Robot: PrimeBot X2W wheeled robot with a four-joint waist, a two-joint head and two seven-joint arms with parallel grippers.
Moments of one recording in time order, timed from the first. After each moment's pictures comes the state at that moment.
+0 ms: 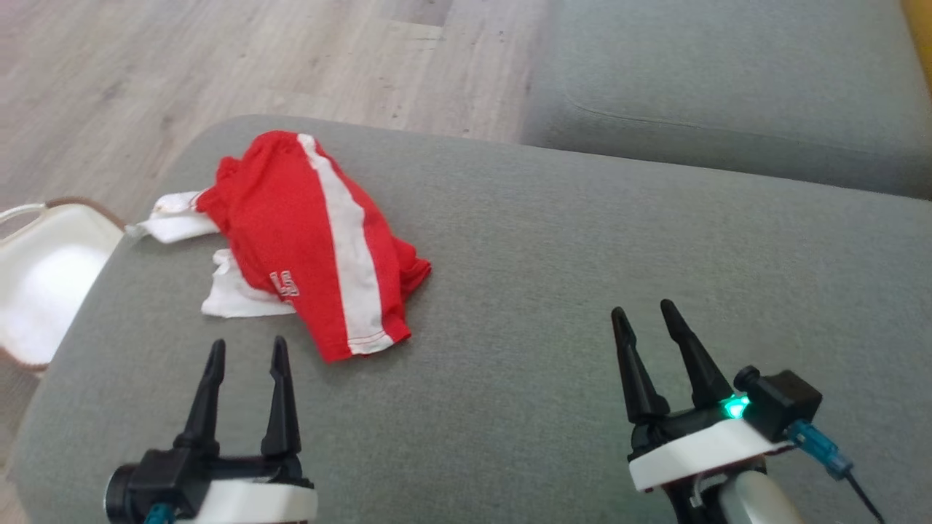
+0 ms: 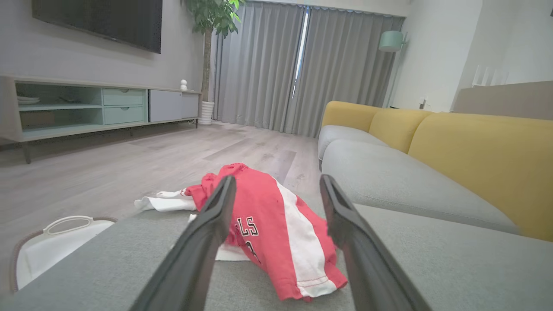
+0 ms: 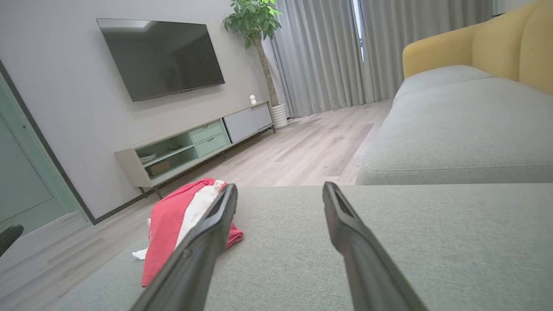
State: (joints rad) left arm 0.07 0.05 -0.10 0.12 -0.21 -0.07 -0.25; right arm -0.03 -0.04 0.28 0.22 0.35 0.12 -0.25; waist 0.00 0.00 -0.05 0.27
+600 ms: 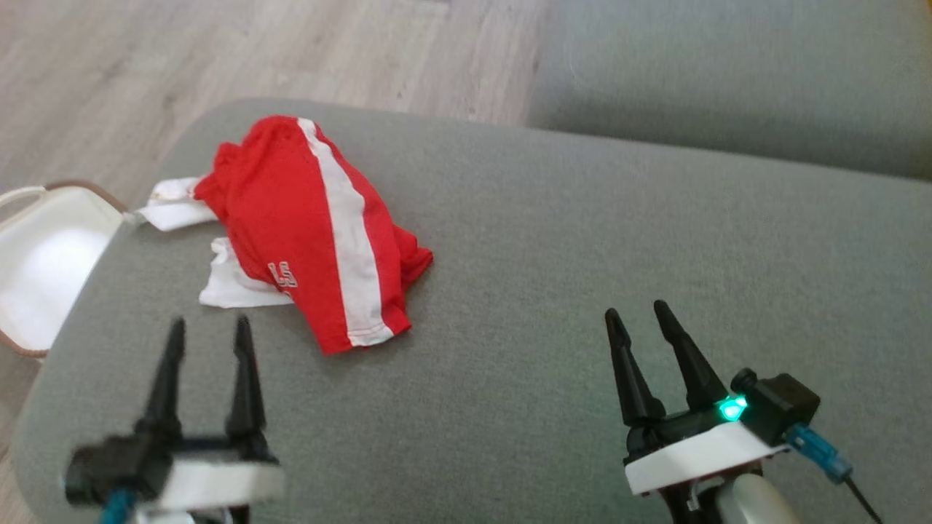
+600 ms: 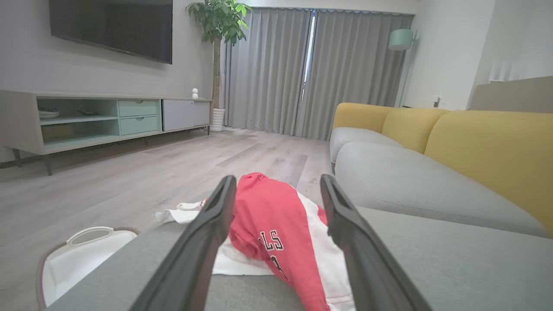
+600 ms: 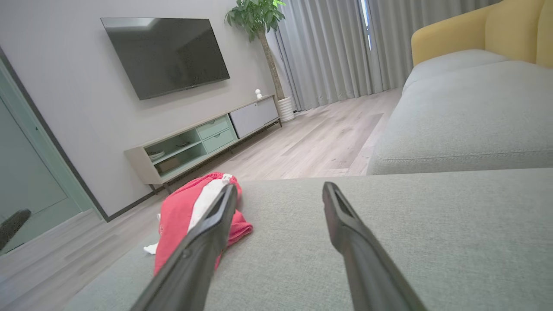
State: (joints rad) left arm 0.04 0.07 -0.02 0.09 -0.18 -0.10 -0.25; right arm -0.01 -0.04 0.31 0.19 0.37 0.12 -0.25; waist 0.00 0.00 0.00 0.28
